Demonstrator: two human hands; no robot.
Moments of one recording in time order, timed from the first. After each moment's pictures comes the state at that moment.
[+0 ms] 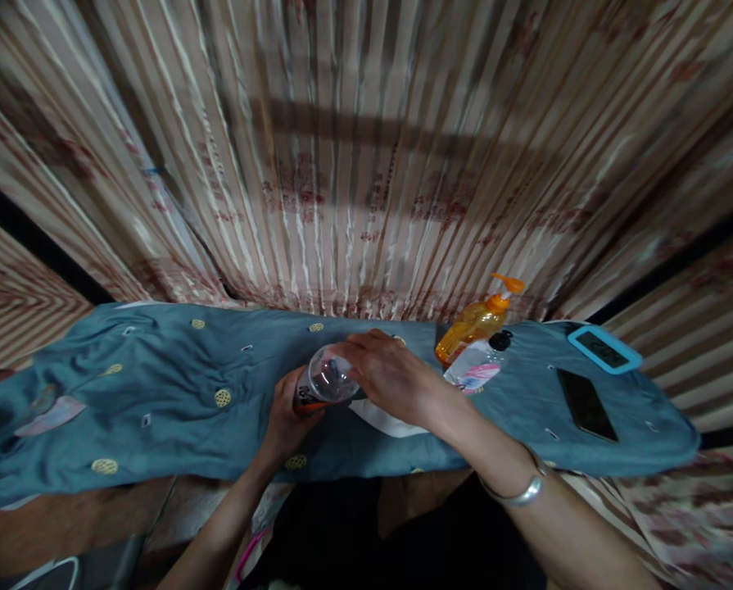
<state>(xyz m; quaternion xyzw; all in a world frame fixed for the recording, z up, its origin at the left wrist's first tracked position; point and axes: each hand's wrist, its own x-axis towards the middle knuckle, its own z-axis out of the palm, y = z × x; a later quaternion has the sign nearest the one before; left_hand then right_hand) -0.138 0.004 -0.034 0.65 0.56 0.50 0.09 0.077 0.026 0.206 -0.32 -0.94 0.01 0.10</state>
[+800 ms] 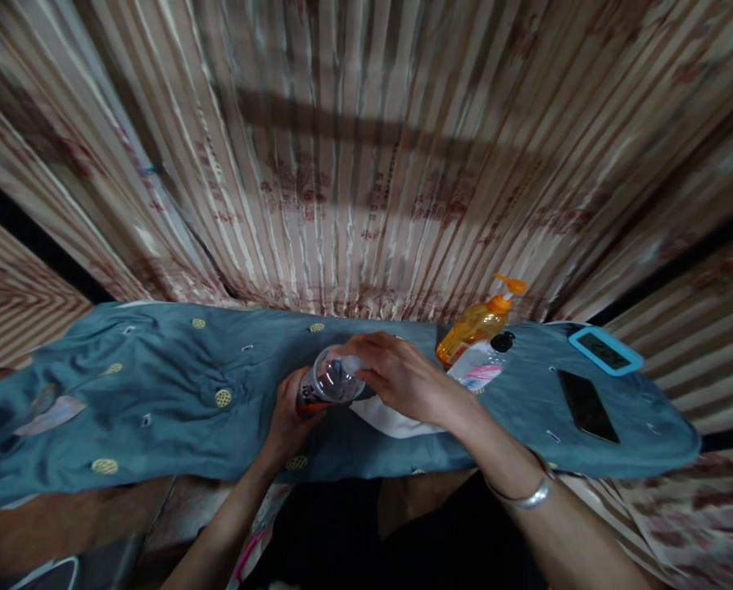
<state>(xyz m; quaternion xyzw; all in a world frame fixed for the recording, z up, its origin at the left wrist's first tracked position) -0.138 0.003 -0.033 0.65 0.56 0.49 0.15 0.098 0.035 0.196 -0.30 -0.92 0.14 0.19</state>
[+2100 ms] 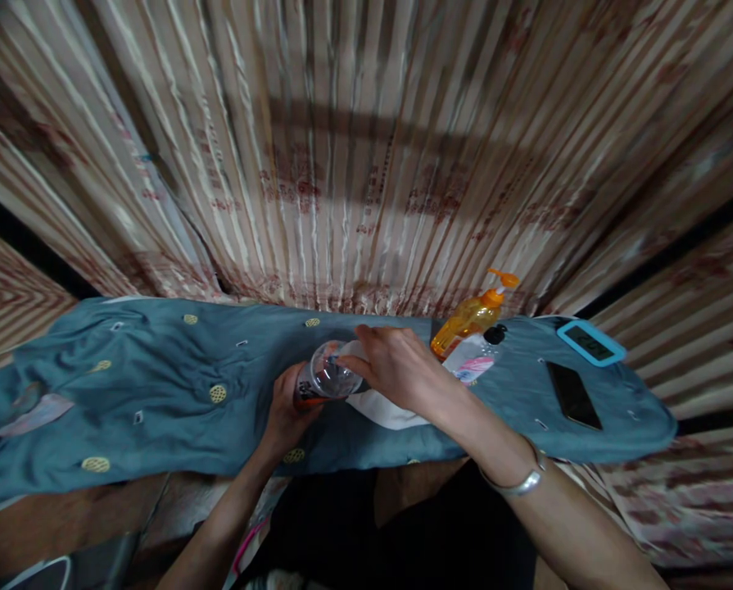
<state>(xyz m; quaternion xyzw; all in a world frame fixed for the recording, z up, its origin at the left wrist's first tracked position) -0.137 0.004 -0.037 0.65 0.56 0.49 0.15 0.080 0.026 0.209 -0.43 -0.90 -0.01 0.07</state>
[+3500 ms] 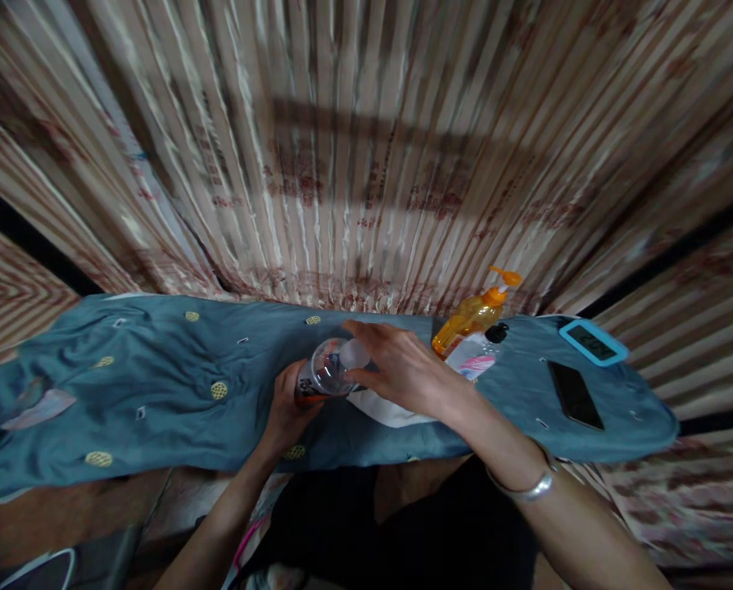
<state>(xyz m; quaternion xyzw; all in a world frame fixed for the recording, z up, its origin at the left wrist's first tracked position) -0.136 0.003 -0.039 0.68 0.54 0.49 0.10 0.086 0.026 0.208 -0.40 -0.91 0.02 0.11</state>
